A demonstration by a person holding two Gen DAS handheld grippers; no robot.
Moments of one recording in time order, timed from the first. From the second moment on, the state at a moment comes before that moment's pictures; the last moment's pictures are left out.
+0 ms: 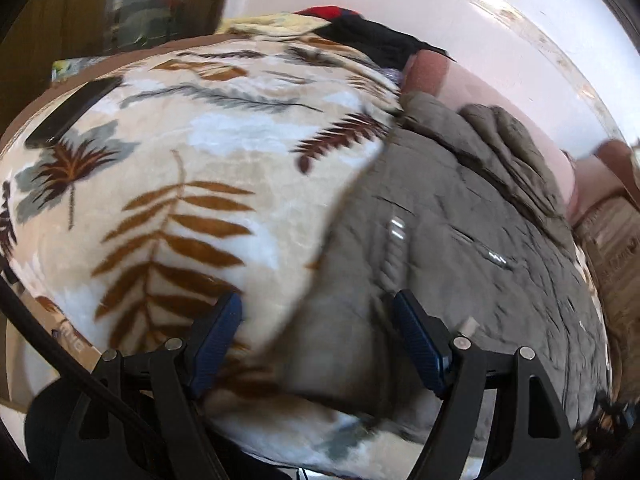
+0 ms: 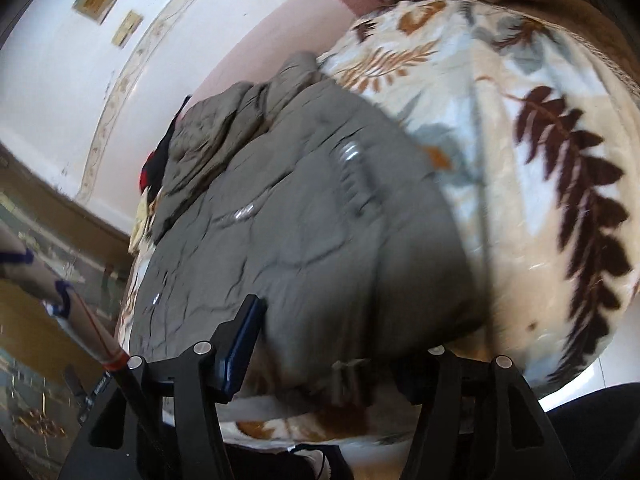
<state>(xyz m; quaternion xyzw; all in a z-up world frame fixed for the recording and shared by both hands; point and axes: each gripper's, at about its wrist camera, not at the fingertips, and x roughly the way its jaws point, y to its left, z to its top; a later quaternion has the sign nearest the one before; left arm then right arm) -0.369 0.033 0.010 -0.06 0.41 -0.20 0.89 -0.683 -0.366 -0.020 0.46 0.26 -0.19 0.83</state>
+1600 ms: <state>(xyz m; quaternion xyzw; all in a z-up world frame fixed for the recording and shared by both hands) -0.412 -0.053 0.007 0.18 0.28 -0.18 0.93 -0.635 -0.338 -0.016 0.32 0.32 -0.23 0.86</state>
